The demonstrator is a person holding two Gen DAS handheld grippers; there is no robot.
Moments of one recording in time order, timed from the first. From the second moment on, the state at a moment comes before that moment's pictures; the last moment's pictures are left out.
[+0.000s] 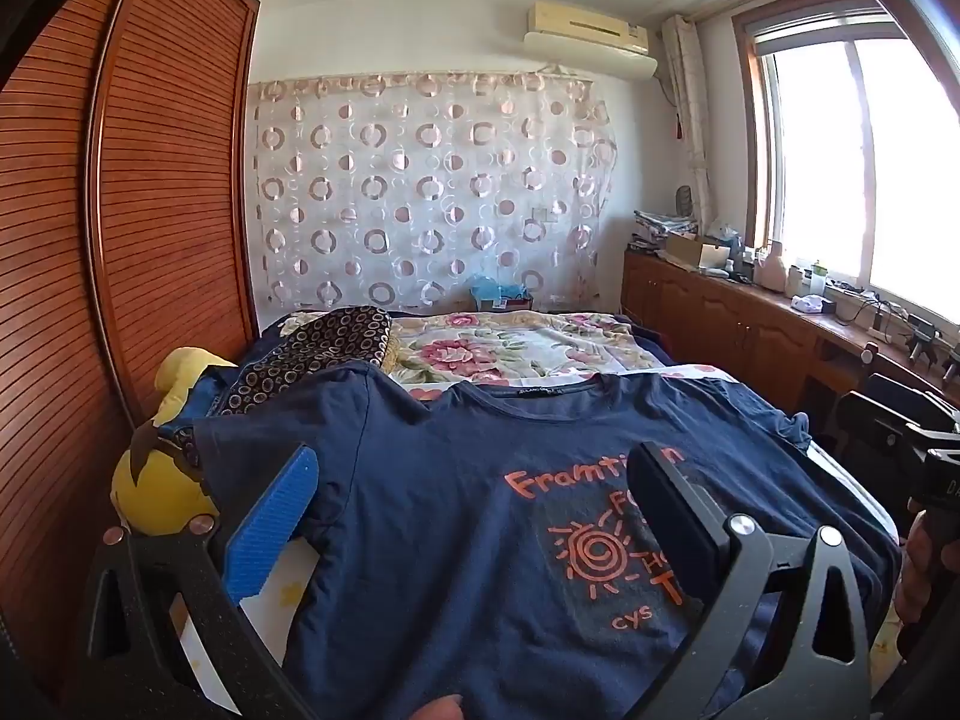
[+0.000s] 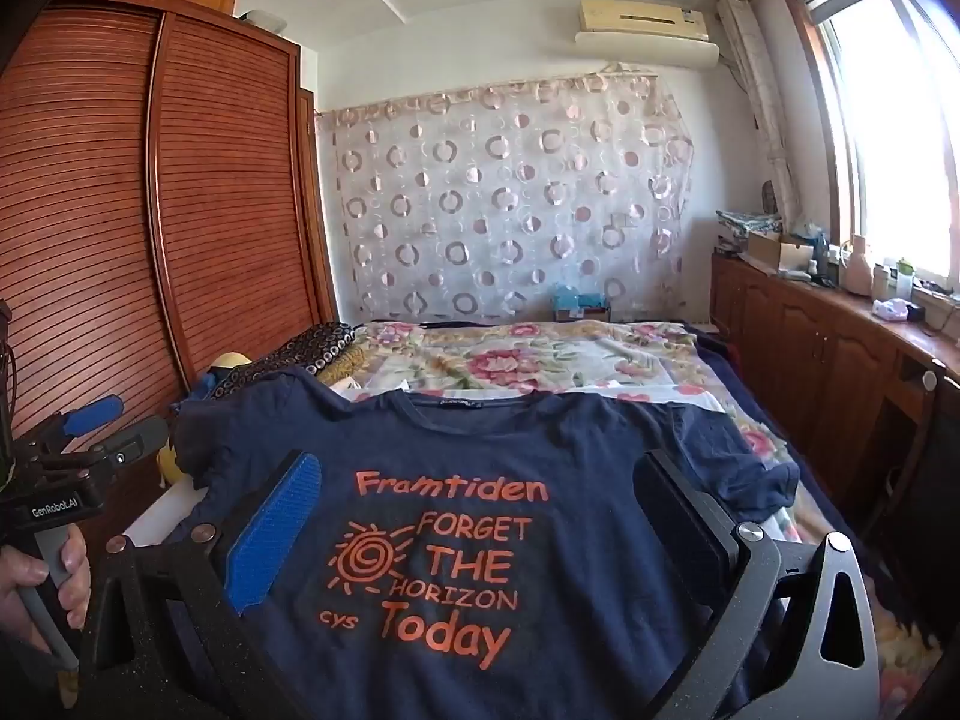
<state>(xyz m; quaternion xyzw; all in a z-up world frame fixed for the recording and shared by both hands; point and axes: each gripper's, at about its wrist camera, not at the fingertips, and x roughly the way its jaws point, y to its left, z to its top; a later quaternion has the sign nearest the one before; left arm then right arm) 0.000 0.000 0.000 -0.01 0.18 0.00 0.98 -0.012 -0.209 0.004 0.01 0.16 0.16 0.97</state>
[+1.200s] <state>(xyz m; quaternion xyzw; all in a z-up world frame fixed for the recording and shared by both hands) -0.005 0.003 0.003 0.00 0.18 0.01 0.98 -0.015 -0.209 0.003 0.02 0.15 0.16 0.98</state>
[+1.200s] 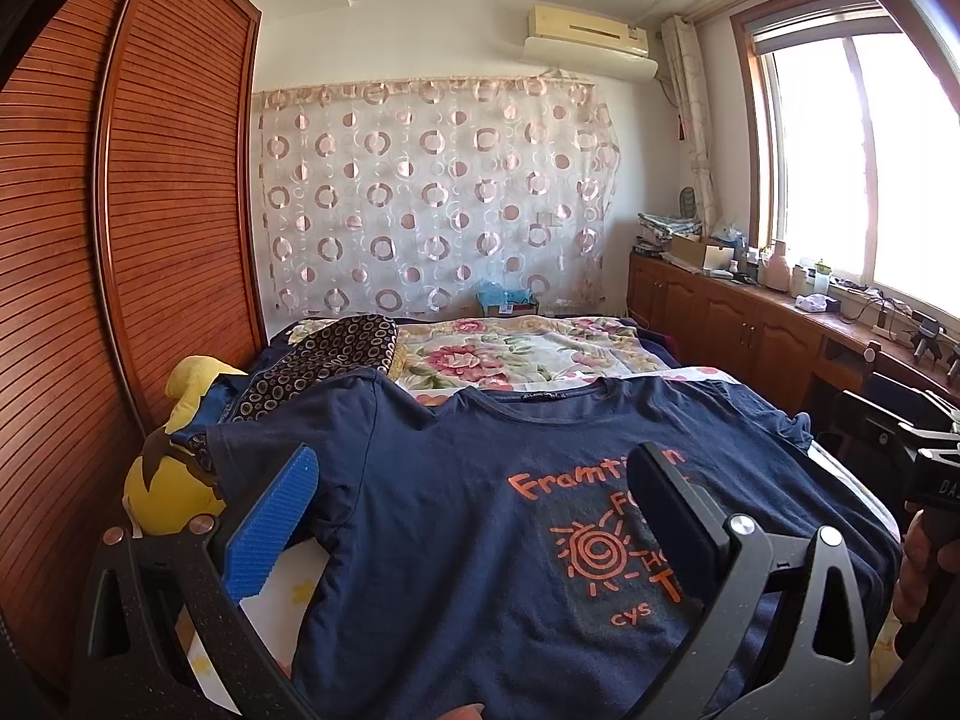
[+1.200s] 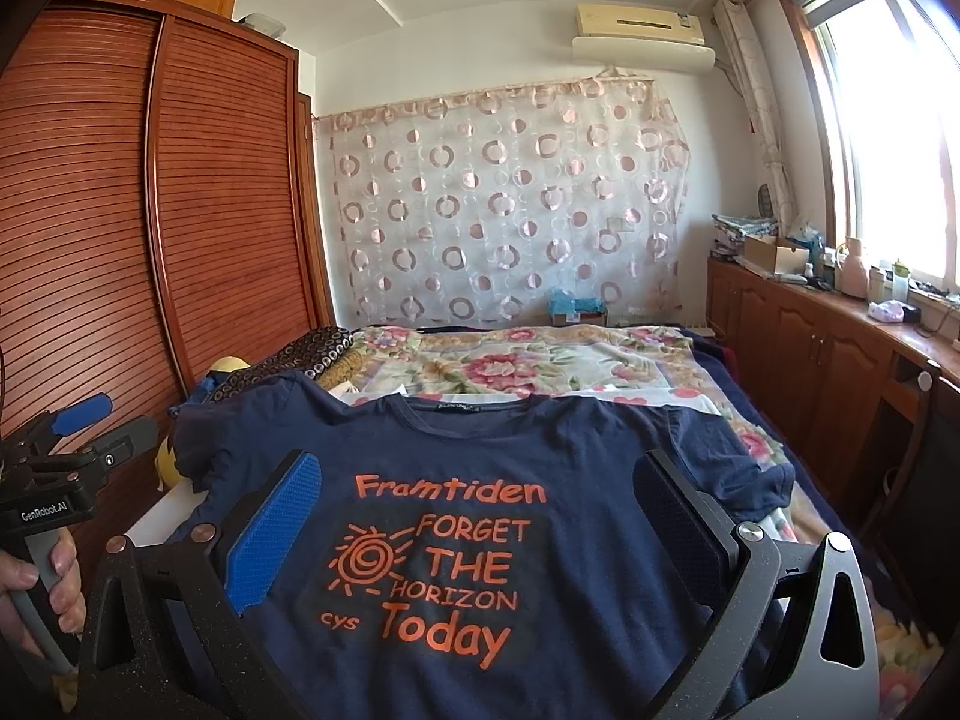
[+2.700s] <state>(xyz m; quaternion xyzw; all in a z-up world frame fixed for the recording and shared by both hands) -0.009 0.001 0.008 0.00 0.17 0.01 0.99 -0.016 -0.206 0.004 0.02 0.15 0.16 0.98</state>
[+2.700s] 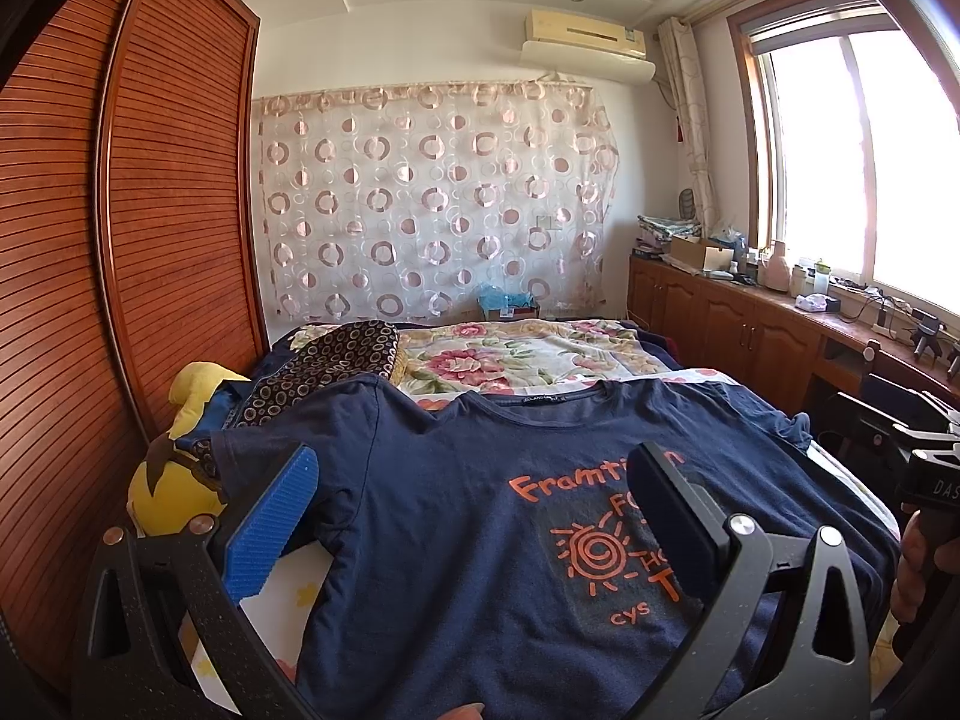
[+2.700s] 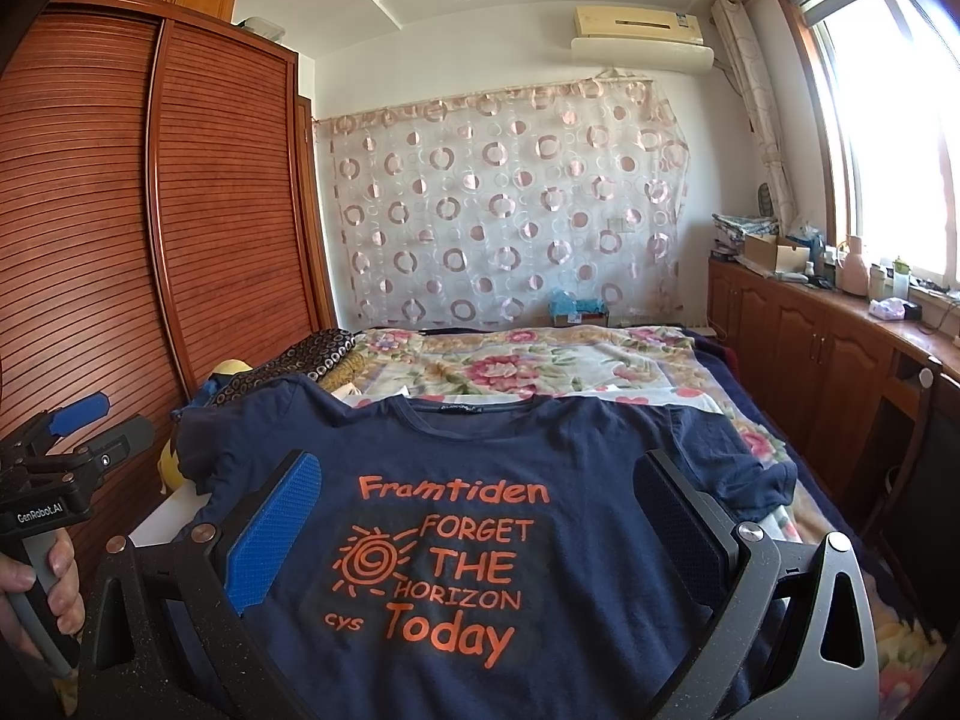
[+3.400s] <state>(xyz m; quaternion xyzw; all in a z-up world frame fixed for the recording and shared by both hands) -0.015 0.022 0.009 -0.02 0.18 0.01 0.98 -0.003 -0.204 -0.008 0.02 0.17 0.18 0.97</state>
